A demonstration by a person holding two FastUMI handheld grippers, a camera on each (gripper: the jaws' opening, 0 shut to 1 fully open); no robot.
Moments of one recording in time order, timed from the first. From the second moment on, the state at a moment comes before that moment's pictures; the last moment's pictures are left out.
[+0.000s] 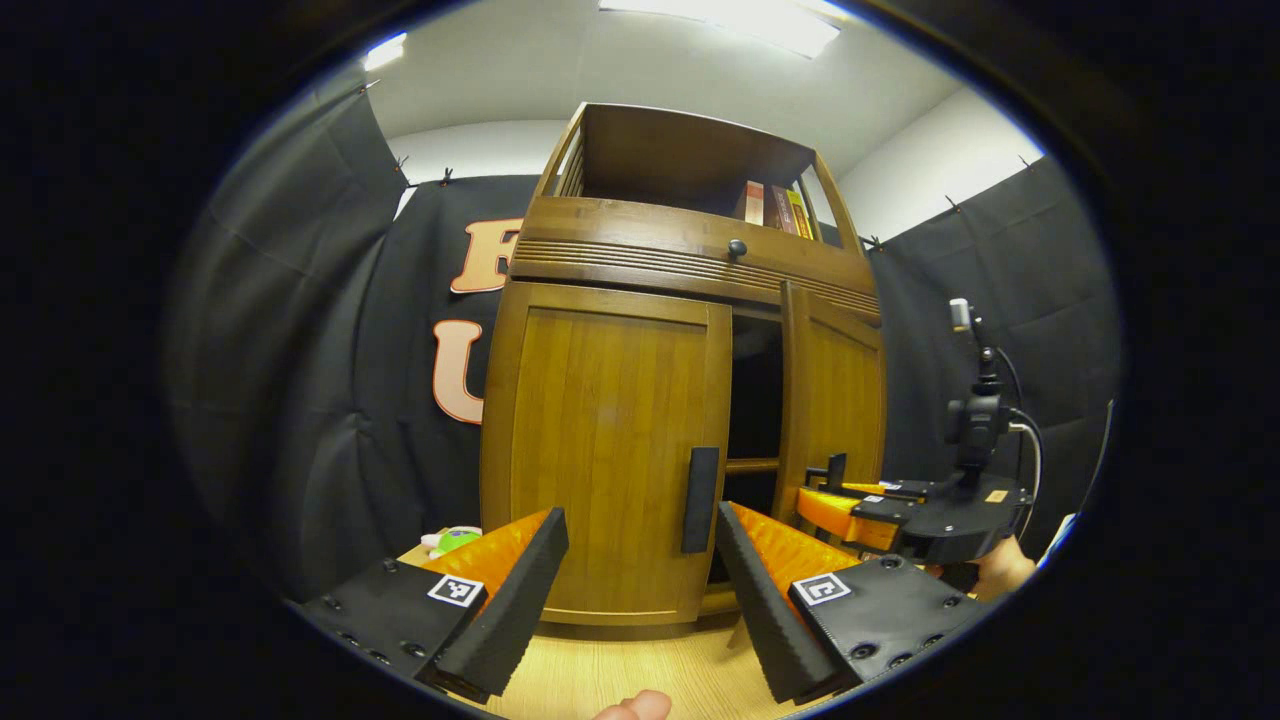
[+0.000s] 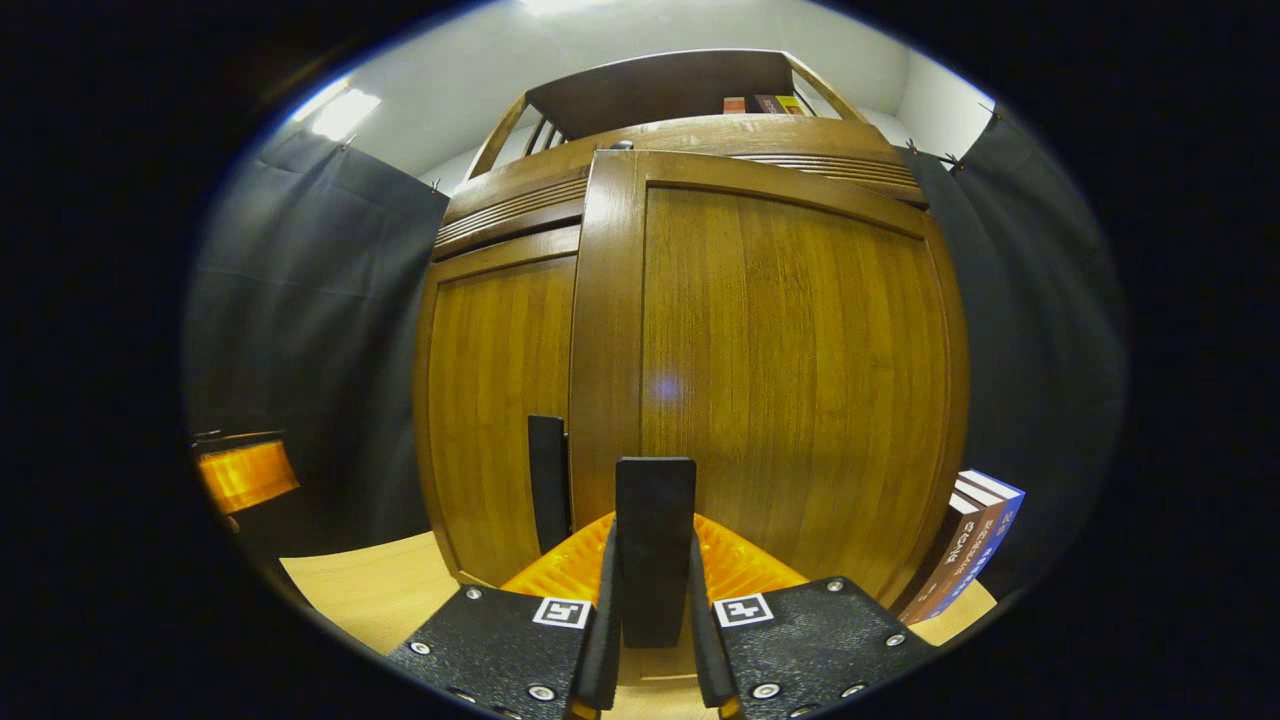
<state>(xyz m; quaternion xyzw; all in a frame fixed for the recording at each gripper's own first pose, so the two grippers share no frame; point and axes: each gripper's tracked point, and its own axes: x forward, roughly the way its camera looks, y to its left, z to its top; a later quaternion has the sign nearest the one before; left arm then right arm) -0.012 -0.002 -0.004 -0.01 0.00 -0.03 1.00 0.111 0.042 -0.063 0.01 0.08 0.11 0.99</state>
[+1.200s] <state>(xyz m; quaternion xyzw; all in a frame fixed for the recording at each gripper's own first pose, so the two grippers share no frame) -0.008 -0.004 -0.020 -0.05 0.01 -0.04 1.00 -0.012 -0.081 -0.043 -0.02 0.11 0.03 0.99</state>
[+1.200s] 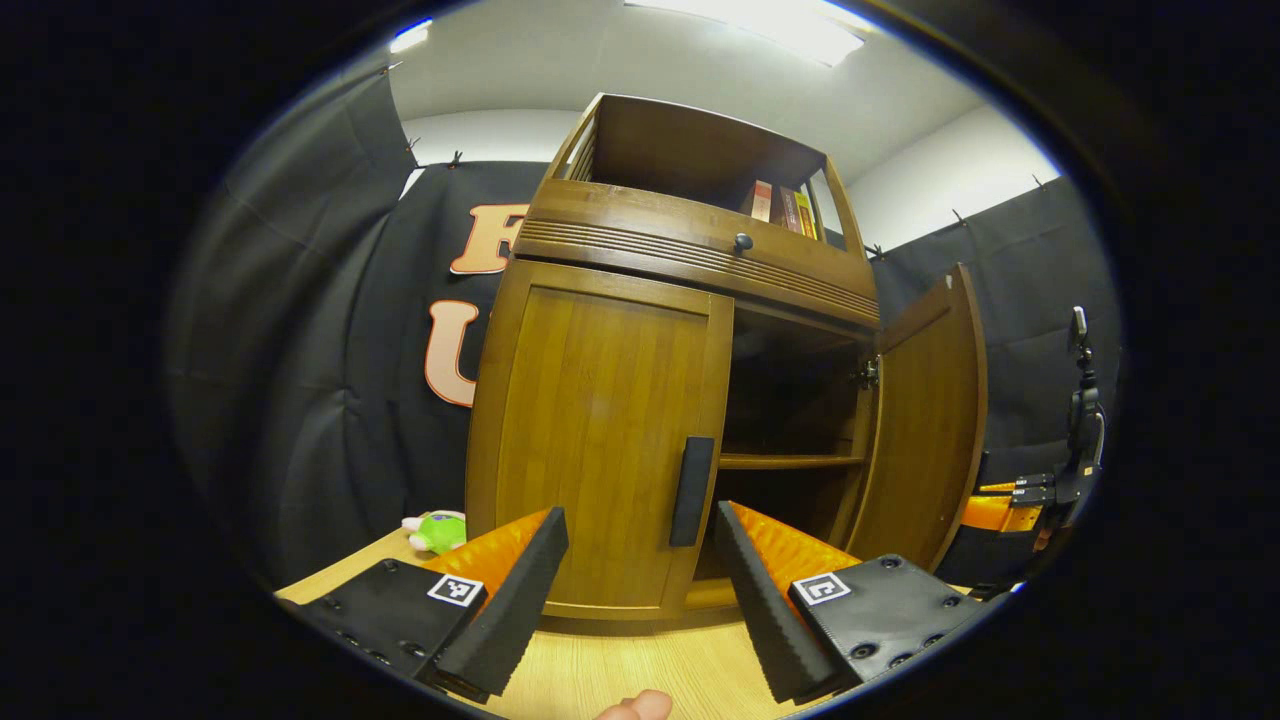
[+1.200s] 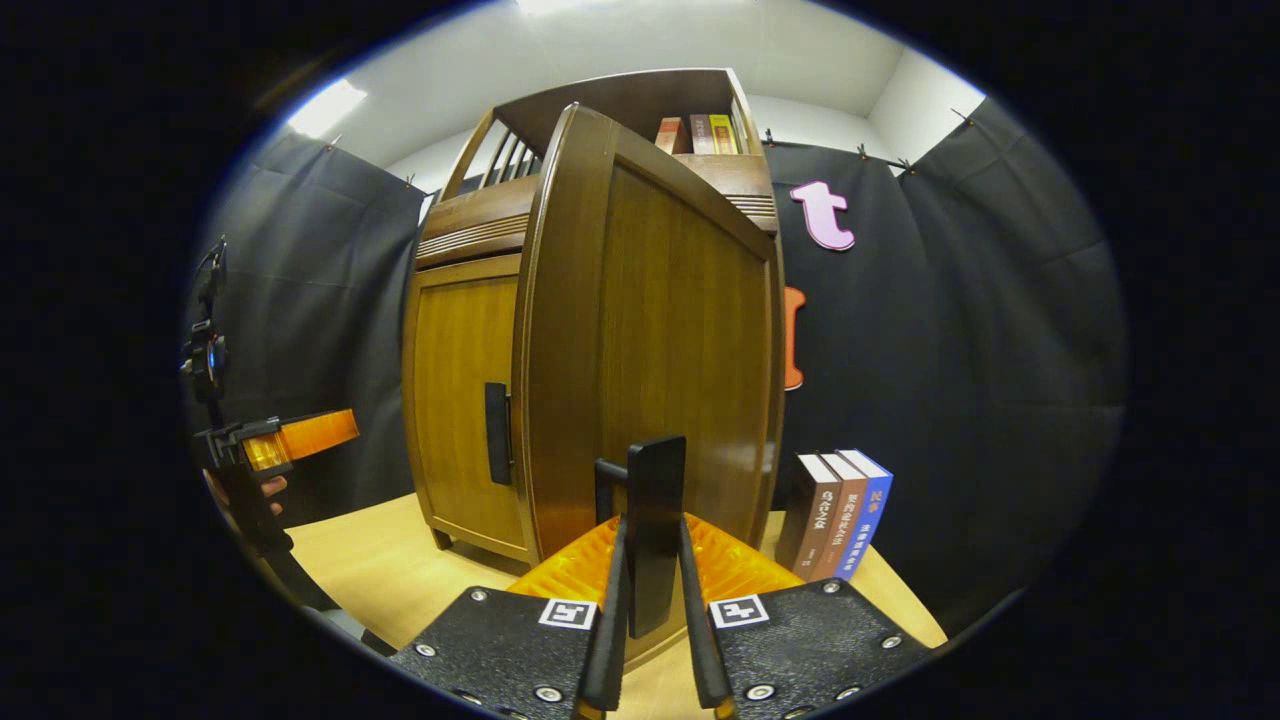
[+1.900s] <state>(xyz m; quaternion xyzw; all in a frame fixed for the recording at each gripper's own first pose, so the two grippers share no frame) -0.005 -0.001 -0.026 -0.05 0.01 -0.04 1.00 -0.033 -0.206 -0.041 0.00 0.09 0.00 1.00</state>
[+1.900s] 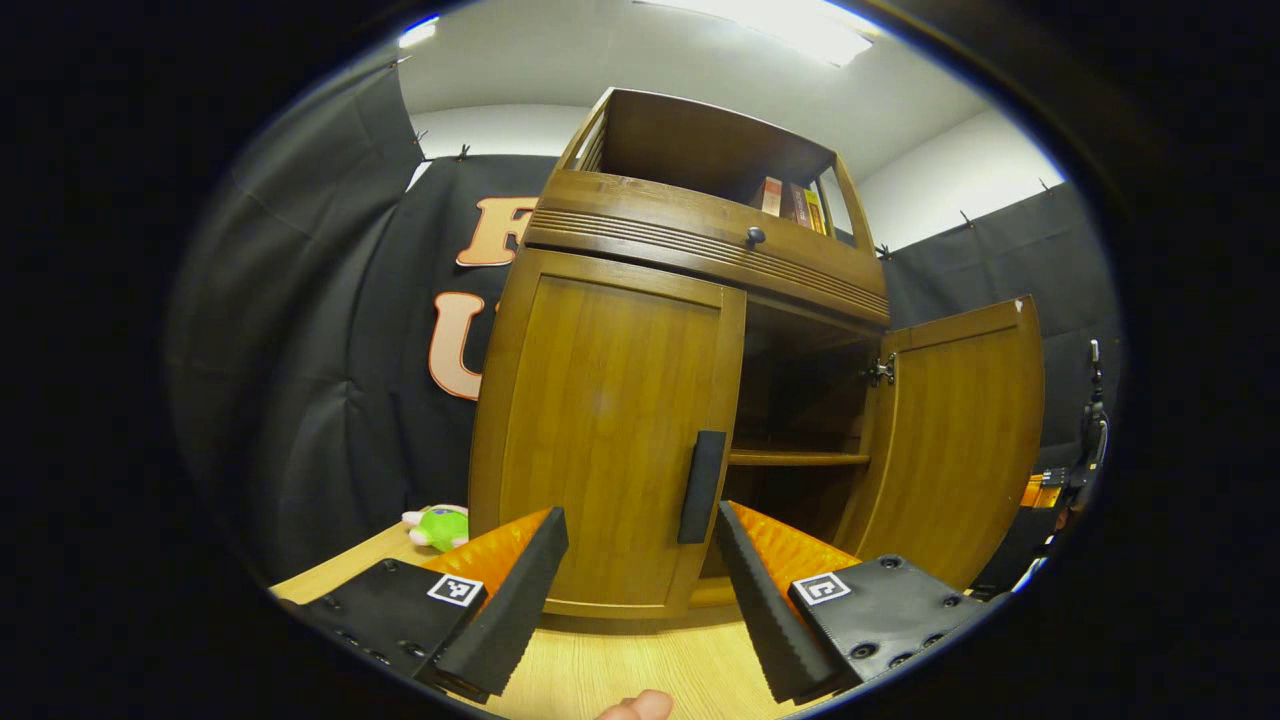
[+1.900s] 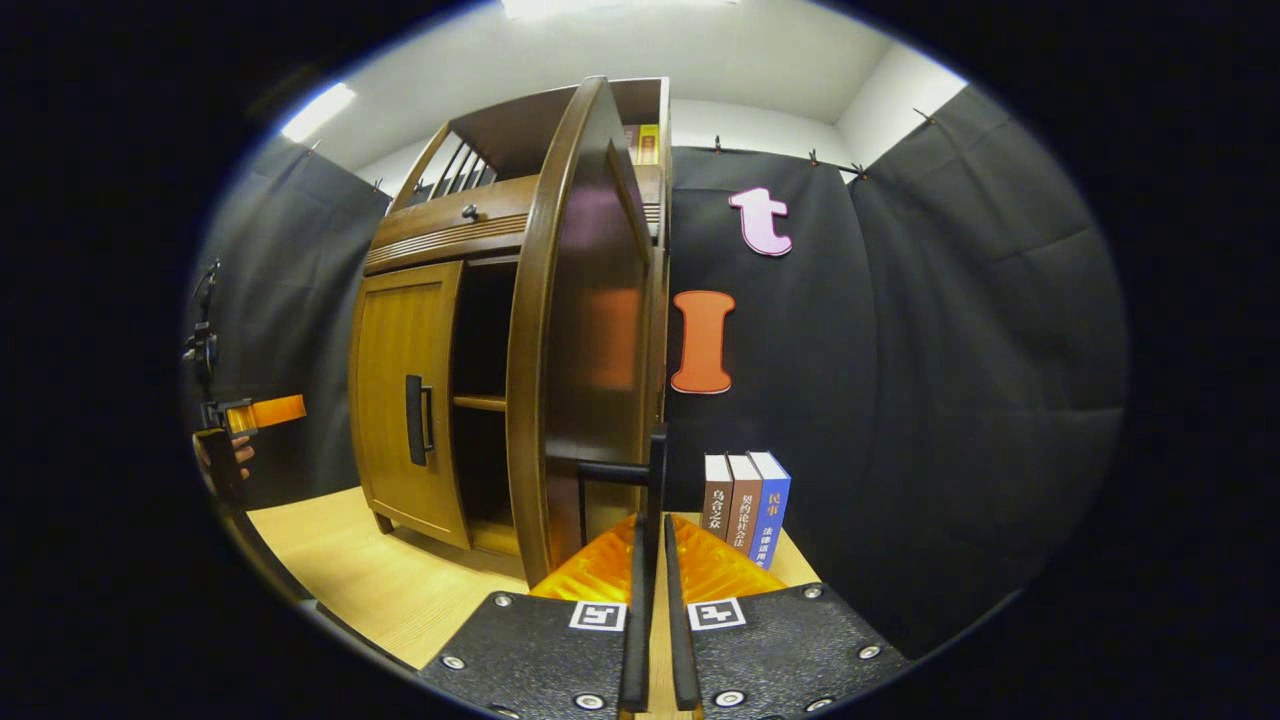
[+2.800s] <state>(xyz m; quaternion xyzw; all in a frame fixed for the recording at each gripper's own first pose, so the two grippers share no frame) -0.004 -0.001 -0.025 -0.05 0.01 -0.04 1.00 -0.089 -0.196 0.007 -0.03 0.07 -0.01 1.00</state>
